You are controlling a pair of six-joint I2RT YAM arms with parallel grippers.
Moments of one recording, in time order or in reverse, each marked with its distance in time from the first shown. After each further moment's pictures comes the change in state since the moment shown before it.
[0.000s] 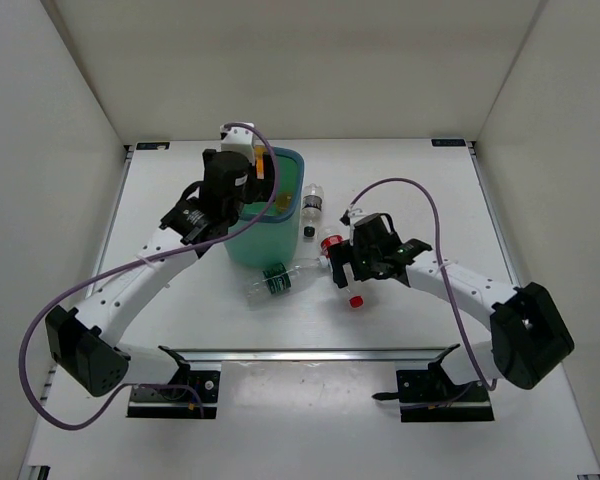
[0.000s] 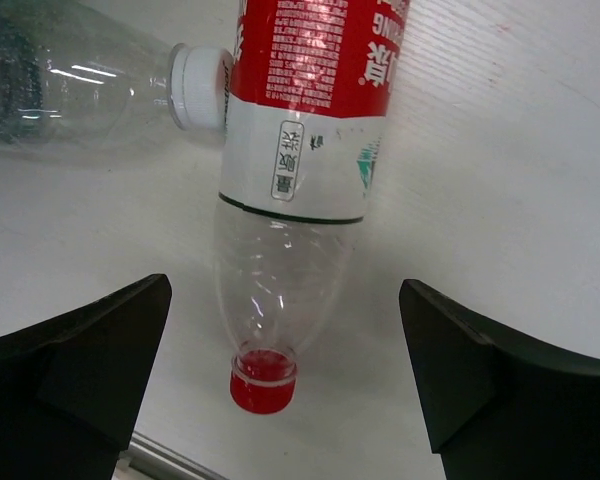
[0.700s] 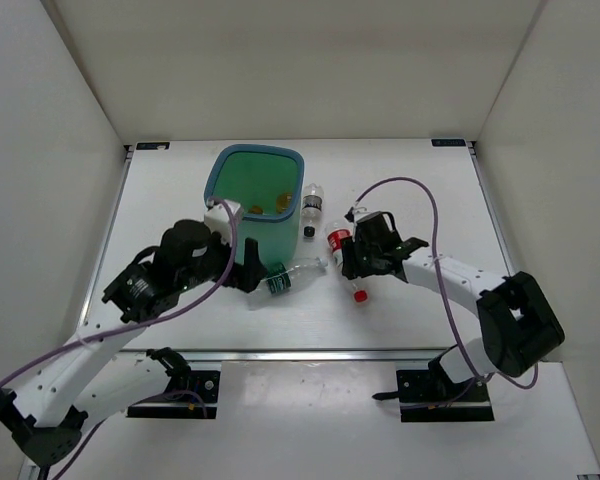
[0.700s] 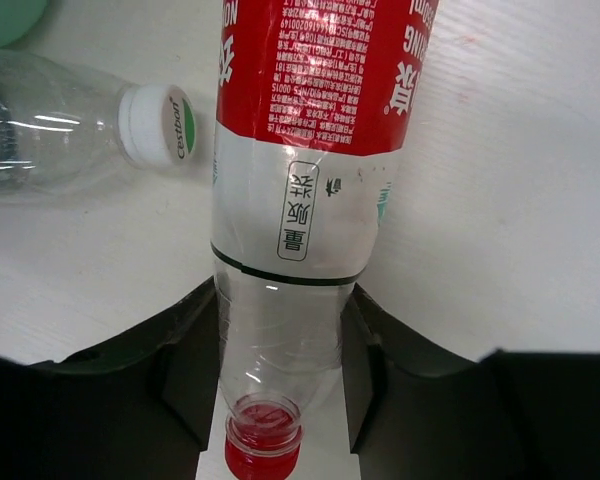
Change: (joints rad) left arm -0.064 -0.462 -0.279 -0.356 0.459 -0.100; right arm -0.048 0.100 -0.018 0.111 -0.013 0.032
